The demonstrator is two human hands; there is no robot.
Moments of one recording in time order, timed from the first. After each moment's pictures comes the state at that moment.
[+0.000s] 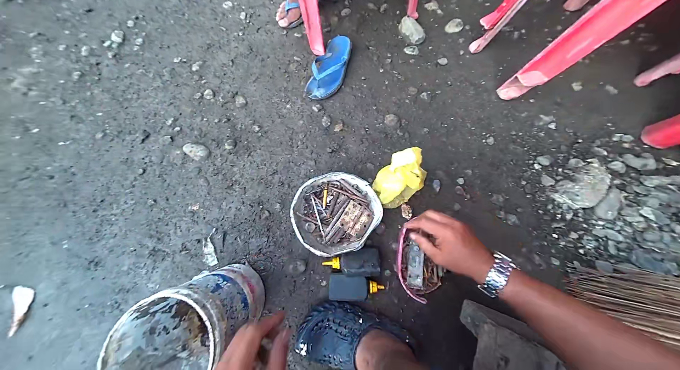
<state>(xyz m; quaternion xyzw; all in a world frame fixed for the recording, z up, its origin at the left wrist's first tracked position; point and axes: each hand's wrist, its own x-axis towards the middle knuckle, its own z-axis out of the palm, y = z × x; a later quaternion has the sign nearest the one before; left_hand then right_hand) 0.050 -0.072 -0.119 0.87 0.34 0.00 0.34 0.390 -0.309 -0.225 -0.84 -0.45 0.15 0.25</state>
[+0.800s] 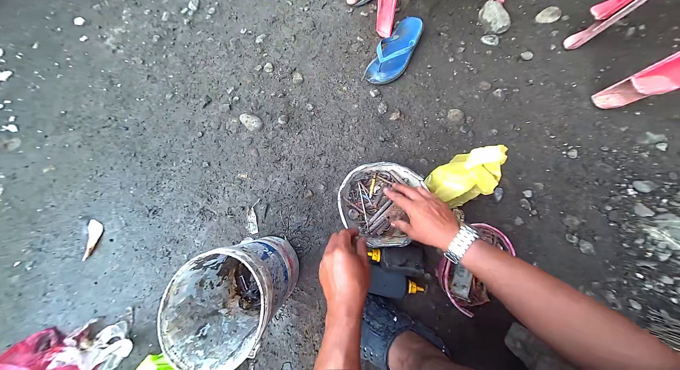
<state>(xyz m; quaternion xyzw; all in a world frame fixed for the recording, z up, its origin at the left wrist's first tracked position) 0.164 -0.071 -0.211 0.81 0.50 0.01 0.31 0.365 -0.161 -0.261 -0.81 -0.53 0.21 0.08</state>
